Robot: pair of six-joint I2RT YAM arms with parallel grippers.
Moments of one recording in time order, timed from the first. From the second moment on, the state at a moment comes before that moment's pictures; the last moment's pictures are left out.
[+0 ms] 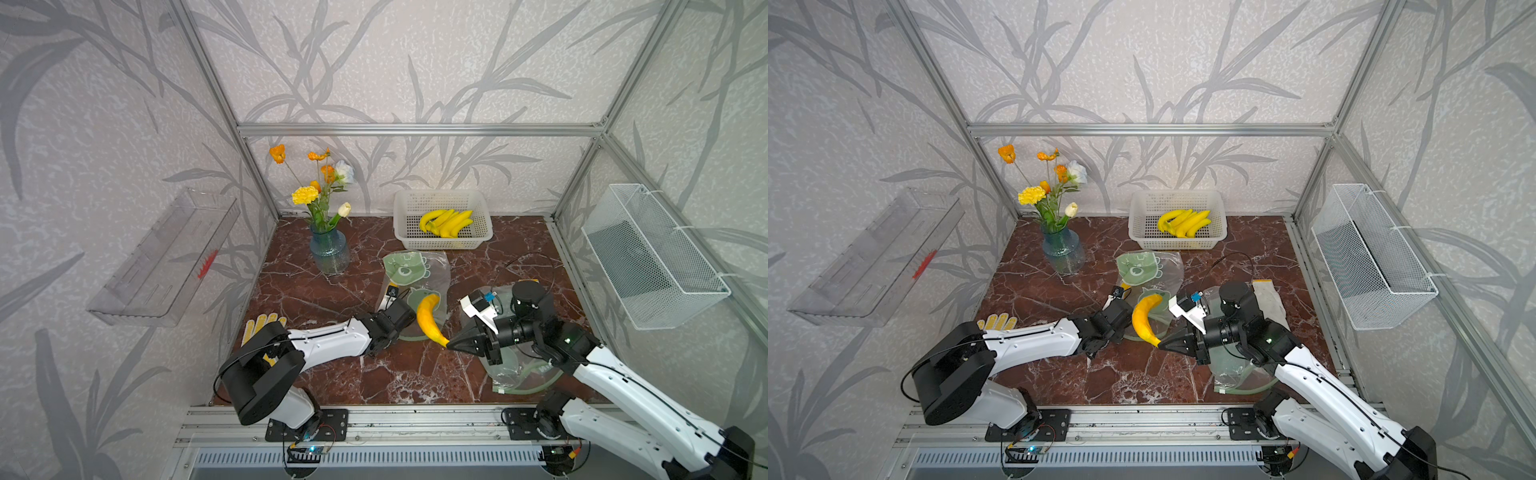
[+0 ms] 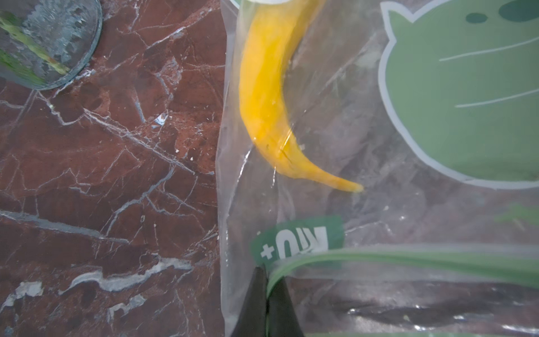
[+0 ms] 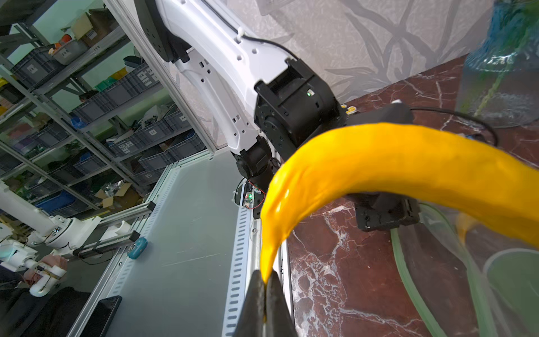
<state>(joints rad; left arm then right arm) -0.84 1.50 0.73 -0.35 -0.49 -0.48 0.61 0.85 0.73 -0.33 -1.02 0.02</state>
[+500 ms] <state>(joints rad) -0.84 1.40 0.66 -0.28 -0.42 -0.47 0.46 0.97 0.84 -0.36 -0.87 -0.06</state>
